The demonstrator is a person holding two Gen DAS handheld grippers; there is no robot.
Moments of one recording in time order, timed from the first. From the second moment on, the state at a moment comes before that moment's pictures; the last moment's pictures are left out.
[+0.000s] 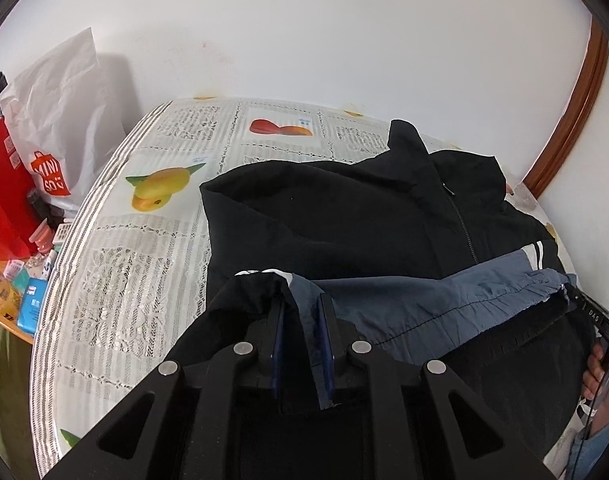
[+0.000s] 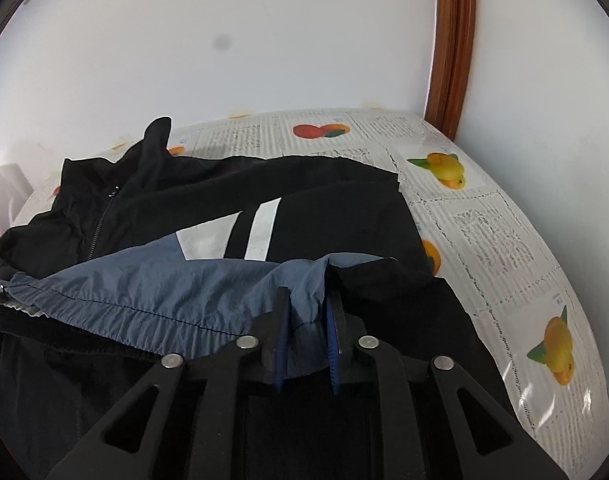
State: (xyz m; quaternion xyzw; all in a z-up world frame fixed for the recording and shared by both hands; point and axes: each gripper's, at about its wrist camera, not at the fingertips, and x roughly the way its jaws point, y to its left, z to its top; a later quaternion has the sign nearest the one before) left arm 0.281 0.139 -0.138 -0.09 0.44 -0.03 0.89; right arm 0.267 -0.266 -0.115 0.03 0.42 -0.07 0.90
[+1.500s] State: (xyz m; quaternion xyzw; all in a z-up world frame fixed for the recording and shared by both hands) left arm 0.277 0.114 -0.135 -0.08 0.42 -0.02 0.91; right arm 0.290 -0.222 -0.098 -0.01 0.45 0.01 0.89
